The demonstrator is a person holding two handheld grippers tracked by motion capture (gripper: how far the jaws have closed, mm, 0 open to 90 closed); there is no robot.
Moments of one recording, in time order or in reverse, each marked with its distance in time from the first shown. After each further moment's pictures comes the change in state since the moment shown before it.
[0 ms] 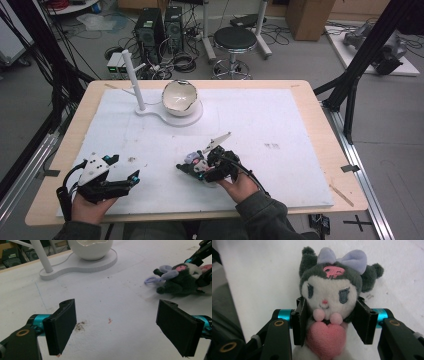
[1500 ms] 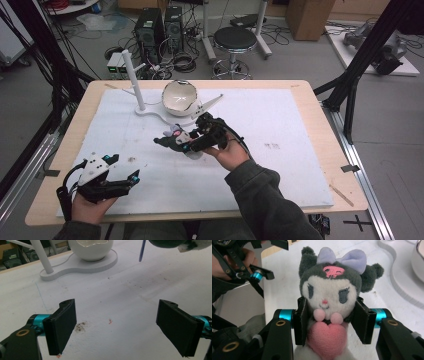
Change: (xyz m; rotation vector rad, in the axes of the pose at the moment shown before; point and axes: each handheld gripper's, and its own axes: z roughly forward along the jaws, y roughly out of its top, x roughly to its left) left arm 0.000 0.000 0.001 -0.005 0.003 -0.003; right arm -0.017 0.093 -0.029 -0.118 0.184 -0.115
